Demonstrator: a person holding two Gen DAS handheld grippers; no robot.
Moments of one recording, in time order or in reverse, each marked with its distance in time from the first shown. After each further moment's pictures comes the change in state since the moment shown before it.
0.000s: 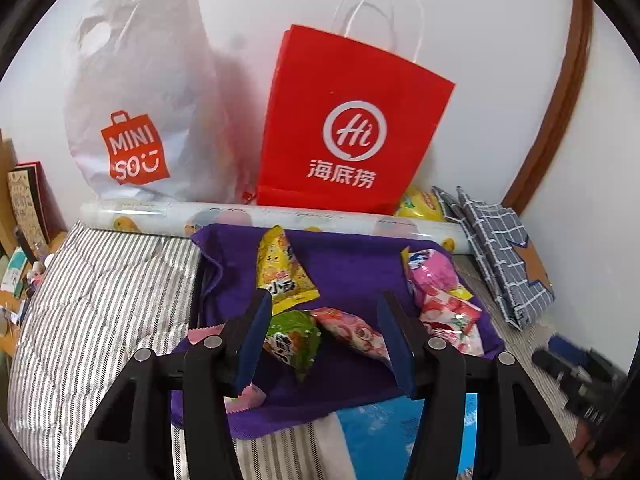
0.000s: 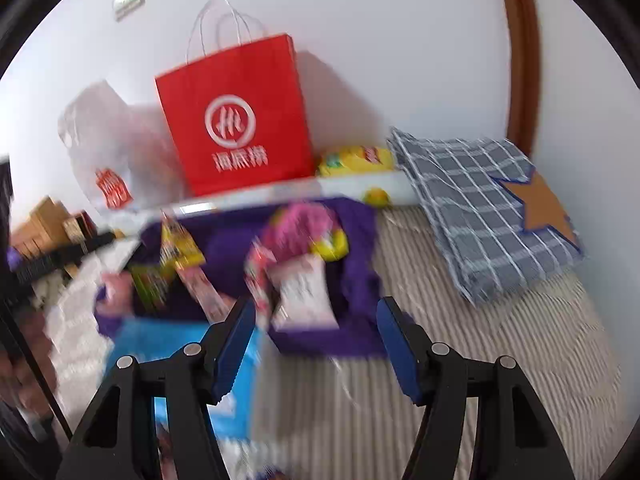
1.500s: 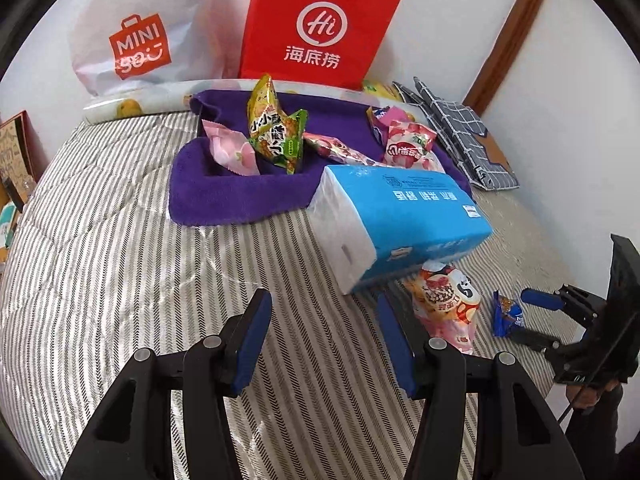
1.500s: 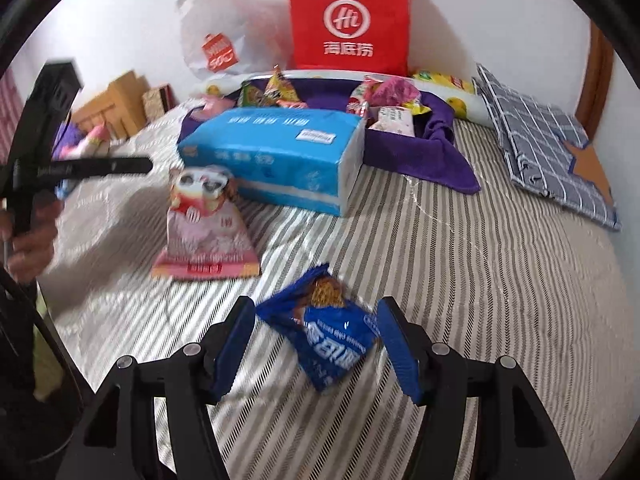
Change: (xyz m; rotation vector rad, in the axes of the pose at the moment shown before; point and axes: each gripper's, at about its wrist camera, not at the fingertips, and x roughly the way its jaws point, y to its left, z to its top) left arm -0.058 0.015 -0.126 0.072 0.252 -0.106; right arm -0.042 0.023 -0.119 -0.339 0.213 0.203
